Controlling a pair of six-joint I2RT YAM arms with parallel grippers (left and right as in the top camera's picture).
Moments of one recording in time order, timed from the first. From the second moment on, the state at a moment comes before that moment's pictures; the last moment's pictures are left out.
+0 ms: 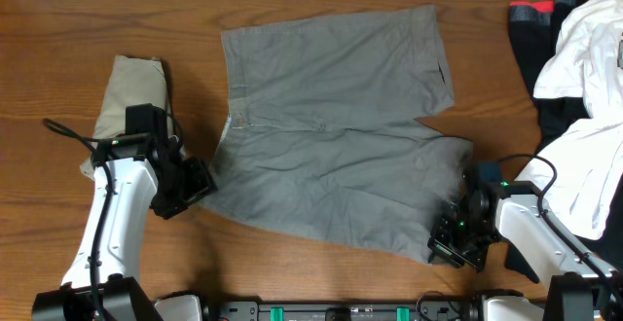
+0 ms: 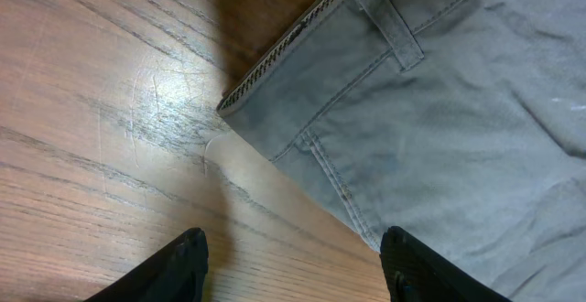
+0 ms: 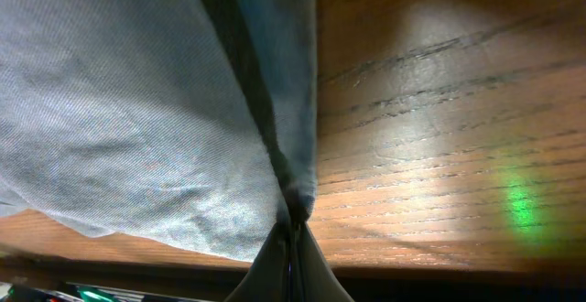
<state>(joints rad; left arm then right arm) 0.15 1.40 0.91 -1.07 0.17 -0.34 0.04 1.37 0.53 -0.99 -0.37 0.52</state>
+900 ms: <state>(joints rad) 0.16 1.40 0.91 -1.07 0.15 -0.33 0.02 1.37 0.78 -1.19 -0.25 0.45</state>
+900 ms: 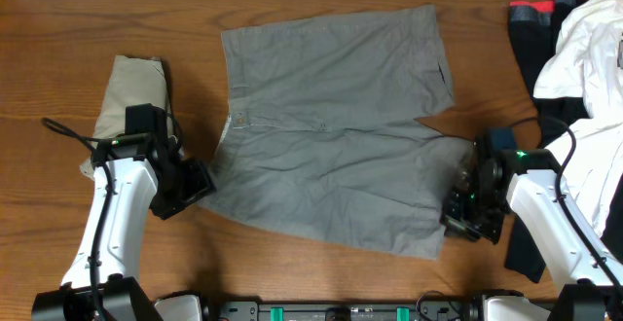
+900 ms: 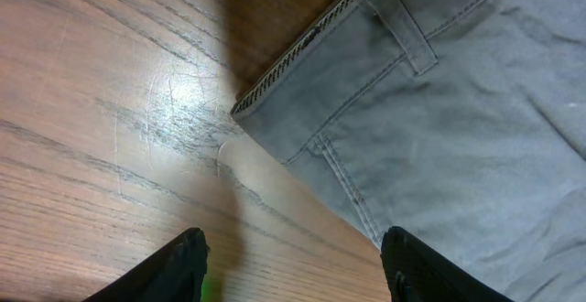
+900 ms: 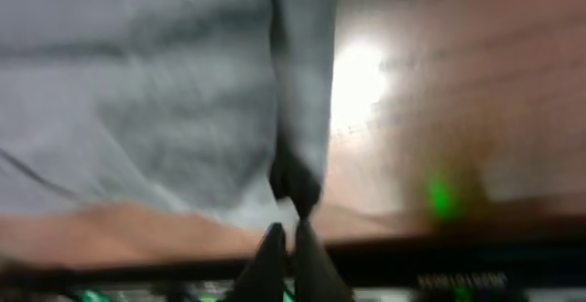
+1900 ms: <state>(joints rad) 0.16 1.40 0.91 -1.05 0.15 -0.33 0.17 1.37 0.57 -0.97 -0.28 0.53</state>
